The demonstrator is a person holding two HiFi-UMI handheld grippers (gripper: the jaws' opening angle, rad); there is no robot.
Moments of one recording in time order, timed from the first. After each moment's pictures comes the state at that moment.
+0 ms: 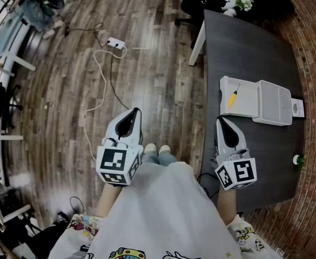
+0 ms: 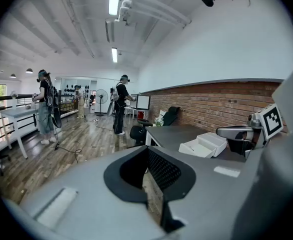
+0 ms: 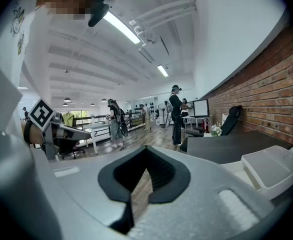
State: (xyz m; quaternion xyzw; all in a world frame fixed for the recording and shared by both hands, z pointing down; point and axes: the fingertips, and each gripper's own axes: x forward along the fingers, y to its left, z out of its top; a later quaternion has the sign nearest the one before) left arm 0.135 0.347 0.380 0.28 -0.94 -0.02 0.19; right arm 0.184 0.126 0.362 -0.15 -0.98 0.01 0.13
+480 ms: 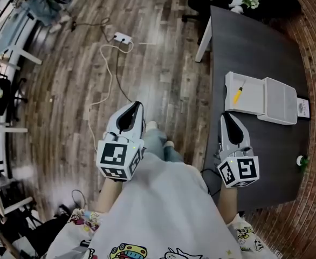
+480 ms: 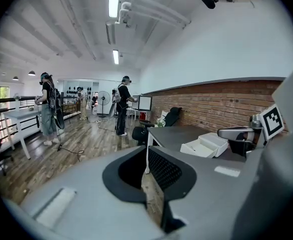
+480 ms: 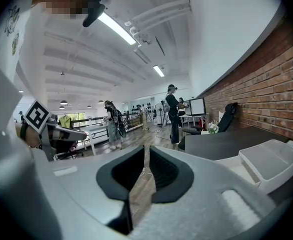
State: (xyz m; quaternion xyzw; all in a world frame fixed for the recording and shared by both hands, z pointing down) left arm 0.144 0.352 0.374 0.27 -0.95 -0.02 0.18; right arm 0.194 0.121 0.362 -0.13 -0.98 0.03 0.13
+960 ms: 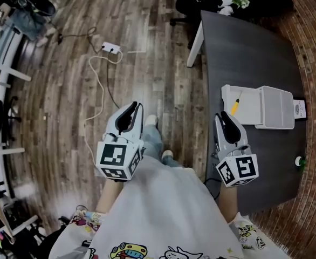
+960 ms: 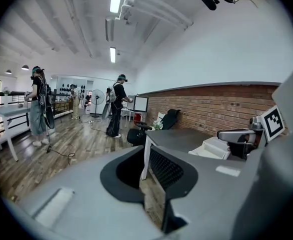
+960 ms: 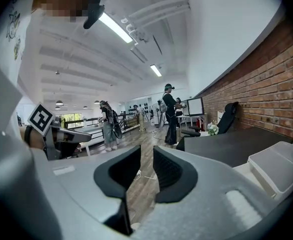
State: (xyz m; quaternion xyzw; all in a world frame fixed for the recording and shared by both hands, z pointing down) left arm 0.059 0.340 0.386 0.30 -0.94 -0.03 0.18; right arm 0.125 0.123 0.368 -0.12 -0.98 0.03 0.13
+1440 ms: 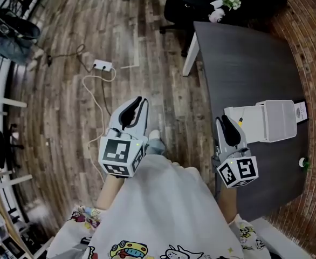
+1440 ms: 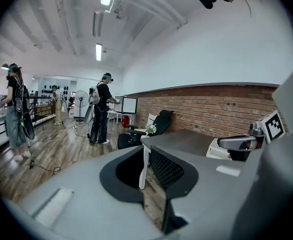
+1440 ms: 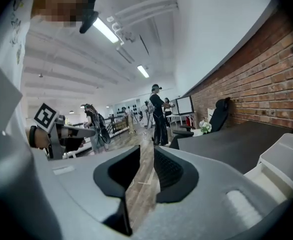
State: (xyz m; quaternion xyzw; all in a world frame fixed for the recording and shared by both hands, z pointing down) left arm -0.077 0.303 0.372 0.38 -0.91 -0.01 0.16; right arm 0.031 0.108 0.377 -0.05 -0.99 0.06 0.12
